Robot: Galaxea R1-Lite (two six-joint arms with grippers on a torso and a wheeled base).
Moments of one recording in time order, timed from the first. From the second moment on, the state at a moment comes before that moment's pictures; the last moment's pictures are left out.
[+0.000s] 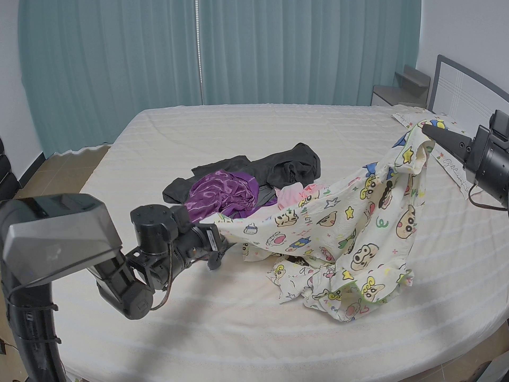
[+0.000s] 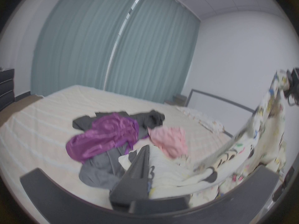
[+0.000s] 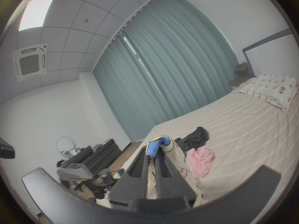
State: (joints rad) left arm -0.44 2.16 -0.71 -1.38 0.09 -0.29; right arm 0.30 1.27 -0.75 -0.59 0.21 0.49
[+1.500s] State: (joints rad) left arm -0.52 1.64 -0.62 -1.19 0.25 -0.41; right arm 0.26 1.33 -0.82 -0.60 0.09 0.59
